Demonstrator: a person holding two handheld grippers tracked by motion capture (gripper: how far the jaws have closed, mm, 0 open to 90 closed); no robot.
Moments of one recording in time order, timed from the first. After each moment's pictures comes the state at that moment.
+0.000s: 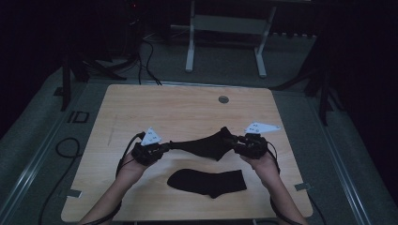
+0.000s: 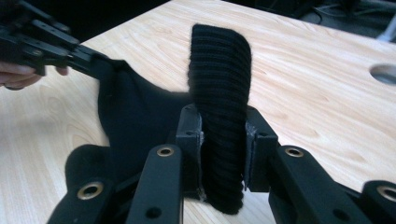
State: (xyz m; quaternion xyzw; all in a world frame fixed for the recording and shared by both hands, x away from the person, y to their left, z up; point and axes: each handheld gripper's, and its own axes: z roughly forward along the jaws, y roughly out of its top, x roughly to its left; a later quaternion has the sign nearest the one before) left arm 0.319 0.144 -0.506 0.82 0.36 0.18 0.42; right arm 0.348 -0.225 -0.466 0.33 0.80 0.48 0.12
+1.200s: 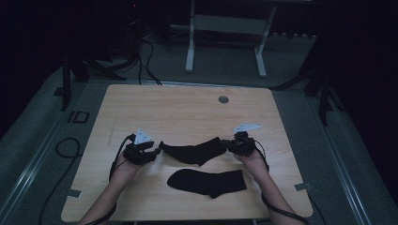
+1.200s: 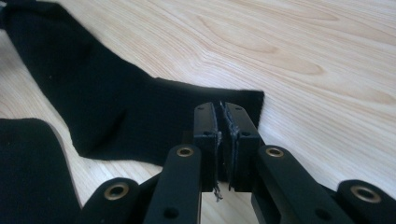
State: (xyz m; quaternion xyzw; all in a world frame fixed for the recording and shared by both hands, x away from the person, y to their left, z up) left arm 0.330 0.172 -0.532 0.80 0.43 0.20 0.38; right arm 0.397 -0.205 -0.532 0.37 0.83 0.40 0.08
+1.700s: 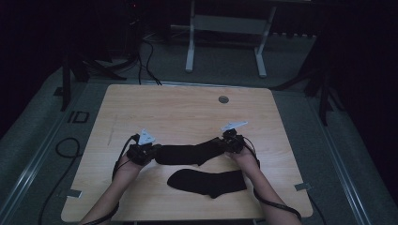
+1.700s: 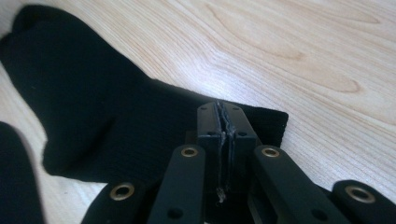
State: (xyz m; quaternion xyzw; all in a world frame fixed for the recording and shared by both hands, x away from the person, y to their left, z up) left arm 0.332 0.156 -0.539 0.82 0.41 0.18 0.36; right arm 0.413 -0.177 -0.546 0.35 0.86 0.36 0.09
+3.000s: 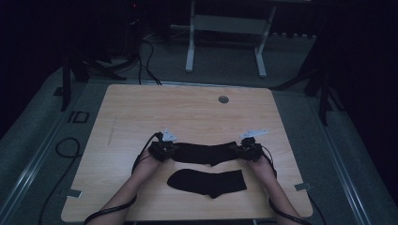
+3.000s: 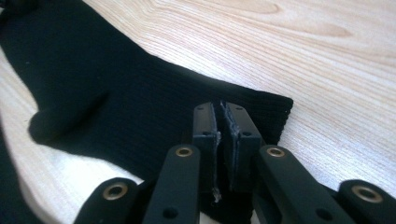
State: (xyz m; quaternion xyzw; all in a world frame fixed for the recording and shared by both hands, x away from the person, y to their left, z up) left arm 0.364 0.108 -0.559 0.84 0.37 0.14 0.36; right arm 0.390 -0.239 -0.555 0.39 0.84 0.36 0.10
